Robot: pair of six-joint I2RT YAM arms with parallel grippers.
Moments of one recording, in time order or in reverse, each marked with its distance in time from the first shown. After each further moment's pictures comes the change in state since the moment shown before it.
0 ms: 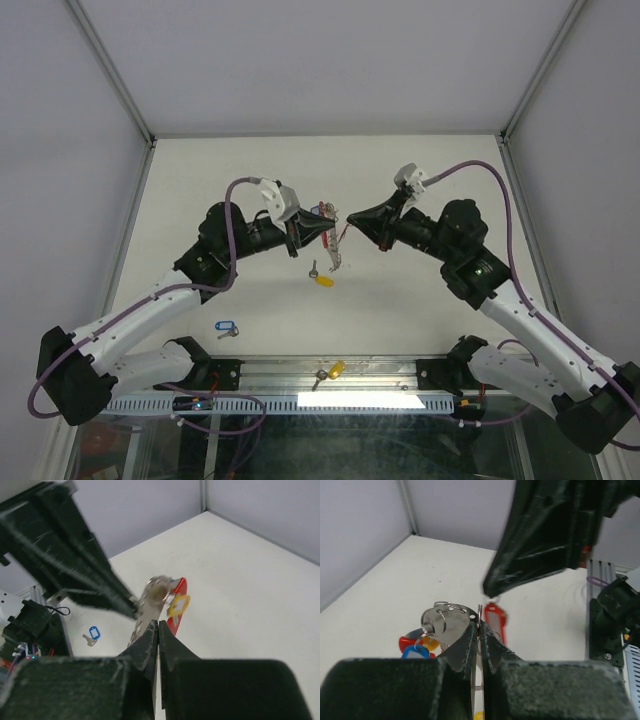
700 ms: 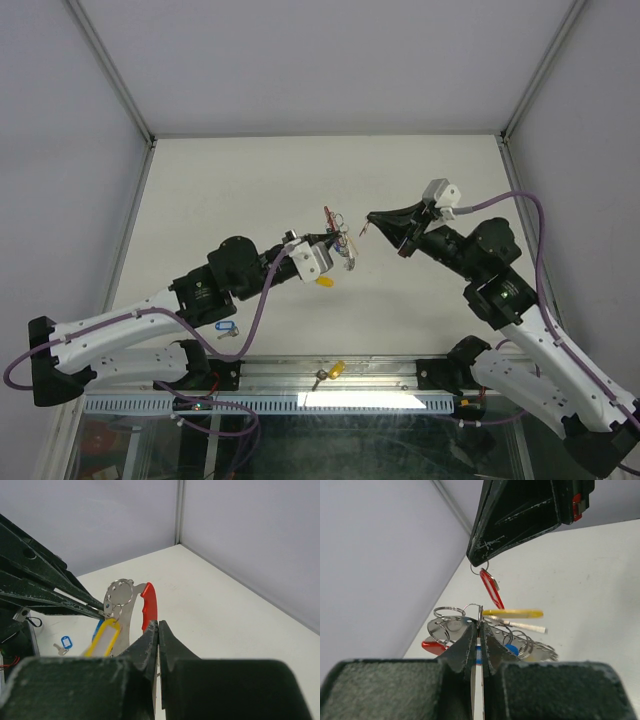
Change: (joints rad) left arm -0.454 -0.098 0.077 -0.208 -0.565 0.562; right arm 0.001 -0.209 -0.030 -0.026 0.091 -0.158
